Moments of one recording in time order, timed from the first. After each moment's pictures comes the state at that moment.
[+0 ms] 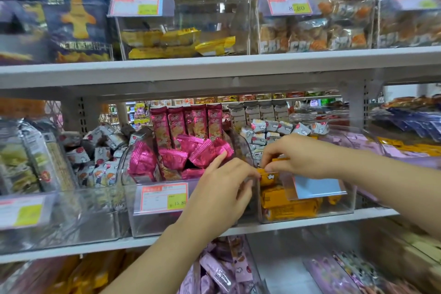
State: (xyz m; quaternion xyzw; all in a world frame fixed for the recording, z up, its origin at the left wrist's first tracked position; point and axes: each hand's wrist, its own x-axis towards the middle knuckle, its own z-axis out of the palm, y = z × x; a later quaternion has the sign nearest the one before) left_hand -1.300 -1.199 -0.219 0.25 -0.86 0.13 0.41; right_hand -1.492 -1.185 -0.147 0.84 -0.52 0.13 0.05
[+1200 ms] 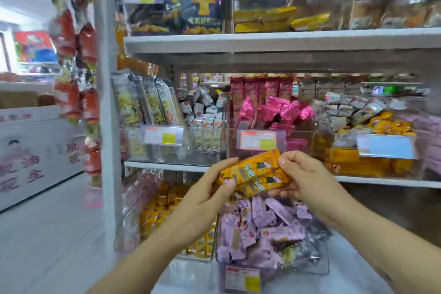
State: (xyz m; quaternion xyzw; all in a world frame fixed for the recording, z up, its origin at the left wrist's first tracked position) left_hand -1.127 -1.077 -0.289 0.34 -0.73 -0.34 0.49; right_hand -1.332 -1.091 -0.248 0.60 -0.41 0.53 -0.43
